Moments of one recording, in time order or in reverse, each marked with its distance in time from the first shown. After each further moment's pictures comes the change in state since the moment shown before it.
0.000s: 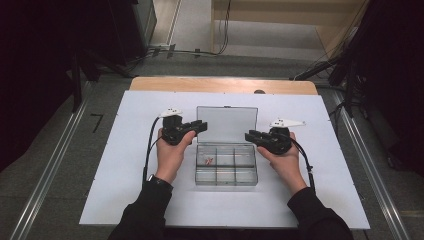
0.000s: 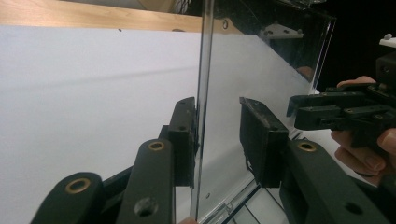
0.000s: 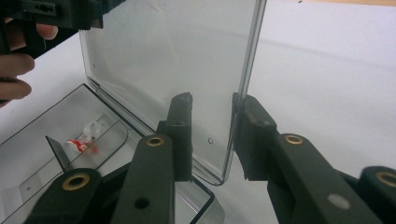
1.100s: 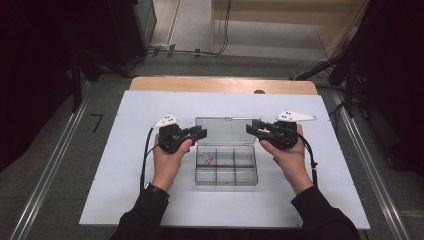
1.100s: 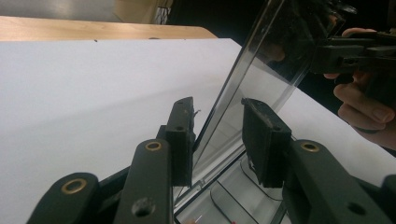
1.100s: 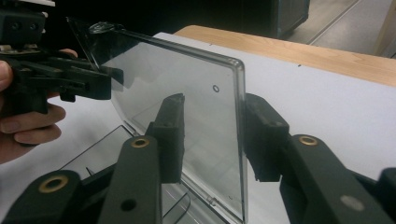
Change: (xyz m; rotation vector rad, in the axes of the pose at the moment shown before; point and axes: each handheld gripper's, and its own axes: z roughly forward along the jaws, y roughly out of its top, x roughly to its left) left arm -0.011 -0.015 -0.018 -0.036 -0.067 0.090; right arm 0.026 0.034 -0.032 -0.107 0.003 -0.080
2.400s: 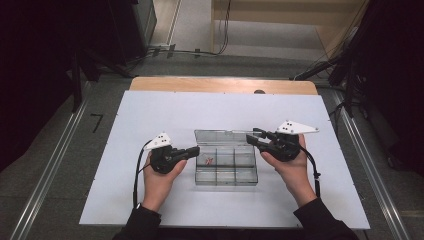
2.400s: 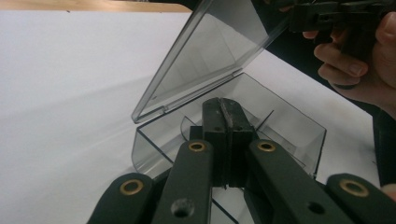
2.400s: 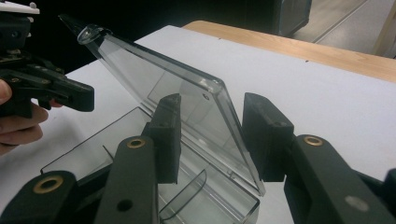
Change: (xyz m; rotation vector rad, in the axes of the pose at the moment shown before) left arm -0.019 -0.038 -0.035 0.044 -0.070 0.053; right arm 0.022 -0.015 -0.017 0.001 -0.007 -0.049
